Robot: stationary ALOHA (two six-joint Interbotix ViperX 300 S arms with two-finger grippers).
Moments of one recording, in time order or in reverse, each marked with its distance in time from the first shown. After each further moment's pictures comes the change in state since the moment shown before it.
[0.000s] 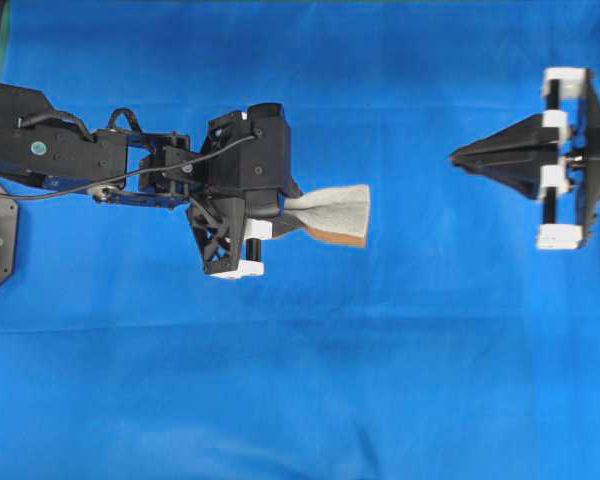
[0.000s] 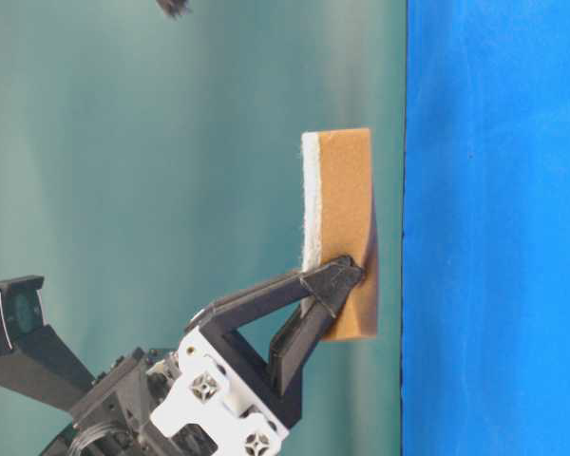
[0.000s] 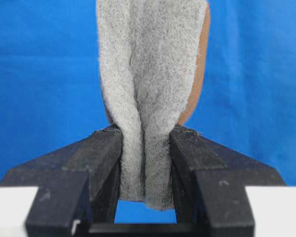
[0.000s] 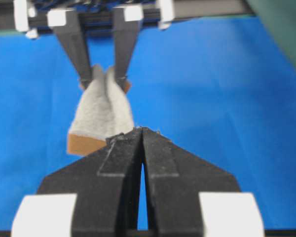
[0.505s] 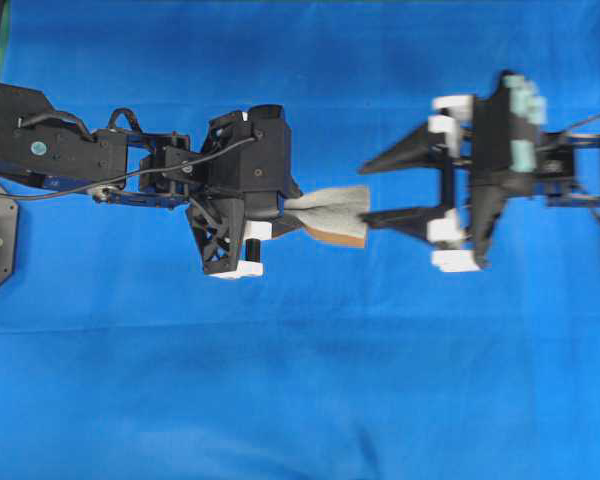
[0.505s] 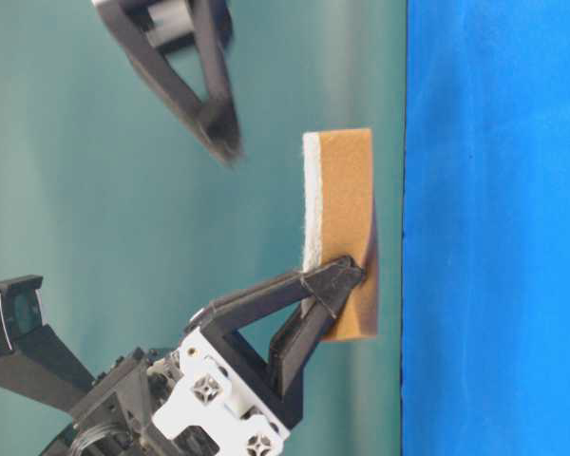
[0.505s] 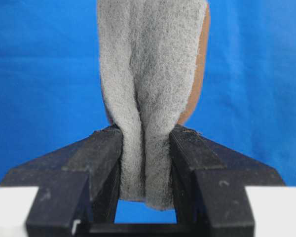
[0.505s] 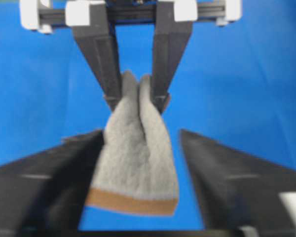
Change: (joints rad) left arm 0.000 0.000 0.000 0.002 0.002 0.009; right arm 0.058 0.370 -0.255 0.002 0.035 0.006
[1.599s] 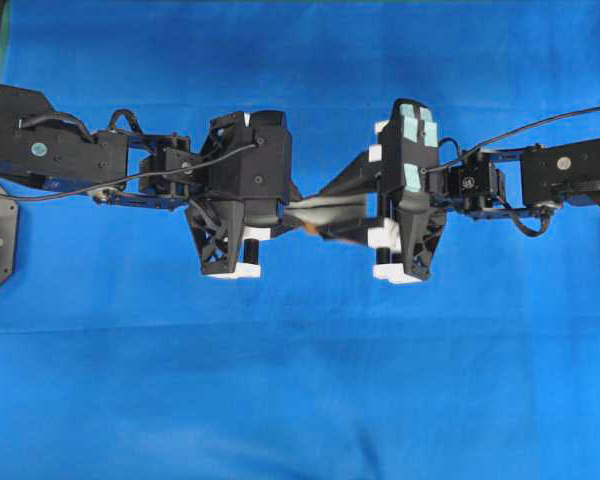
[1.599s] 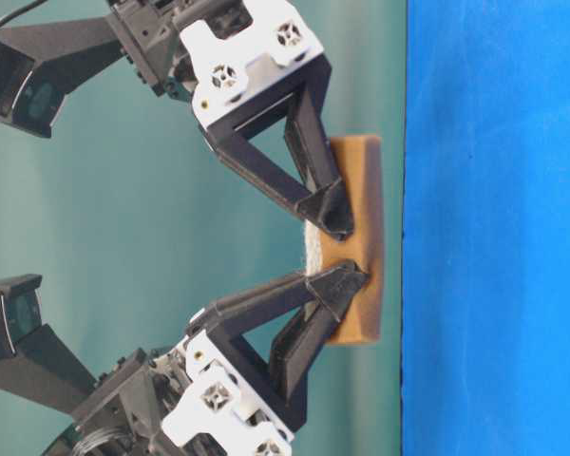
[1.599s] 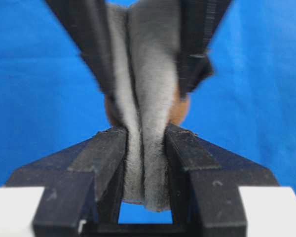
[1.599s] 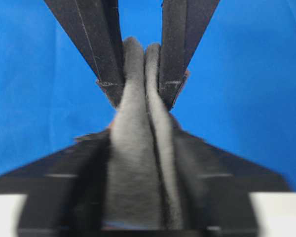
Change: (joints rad) left arm -0.002 0.000 0.000 0.002 0.000 0.044; right arm 0.012 0.193 -0.124 -0.005 0.087 0.014
